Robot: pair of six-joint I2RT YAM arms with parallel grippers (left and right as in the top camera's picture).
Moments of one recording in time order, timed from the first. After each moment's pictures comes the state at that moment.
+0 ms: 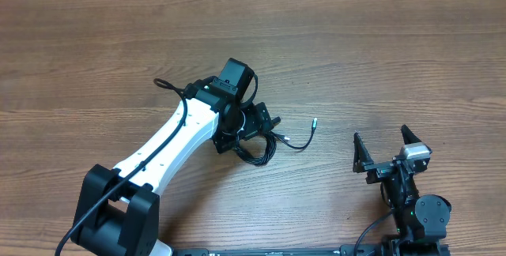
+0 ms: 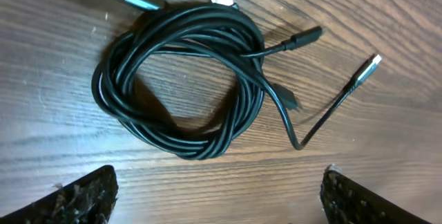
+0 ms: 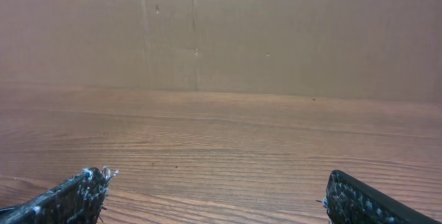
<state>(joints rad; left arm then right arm) -0.49 1.69 1.21 -0.89 0.29 -0.91 0.01 0.01 0.02 -0.02 -0.16 0.02</state>
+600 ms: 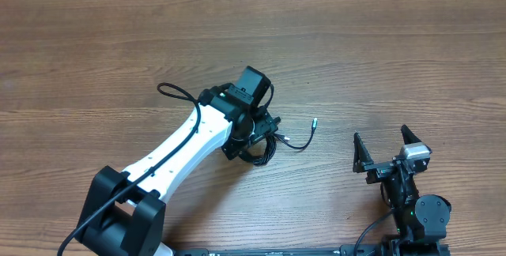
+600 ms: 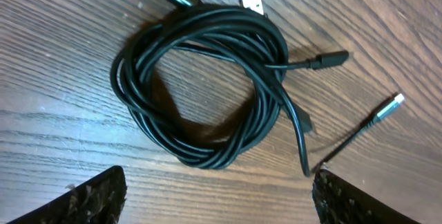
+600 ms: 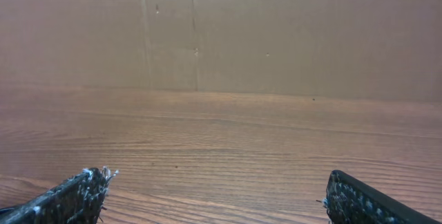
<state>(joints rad) -0.59 1.69 1.21 -0.89 0.11 -1.15 0.01 0.01 0.02 -0.02 -0.16 0.02</state>
